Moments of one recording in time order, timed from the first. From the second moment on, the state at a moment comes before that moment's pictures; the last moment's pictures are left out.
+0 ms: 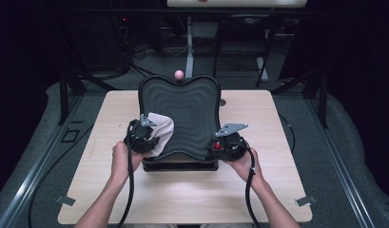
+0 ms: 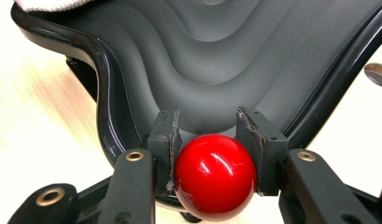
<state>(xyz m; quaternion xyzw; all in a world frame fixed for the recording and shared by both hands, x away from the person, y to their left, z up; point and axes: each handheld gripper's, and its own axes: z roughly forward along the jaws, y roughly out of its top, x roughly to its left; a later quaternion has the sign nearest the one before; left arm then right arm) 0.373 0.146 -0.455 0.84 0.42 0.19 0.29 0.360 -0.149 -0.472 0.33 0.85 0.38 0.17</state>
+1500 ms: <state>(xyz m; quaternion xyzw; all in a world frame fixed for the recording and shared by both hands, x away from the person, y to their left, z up) 0.432 0.116 -0.426 0.84 0.43 0.17 0.29 0.361 -0.148 -0.472 0.32 0.85 0.37 0.17</state>
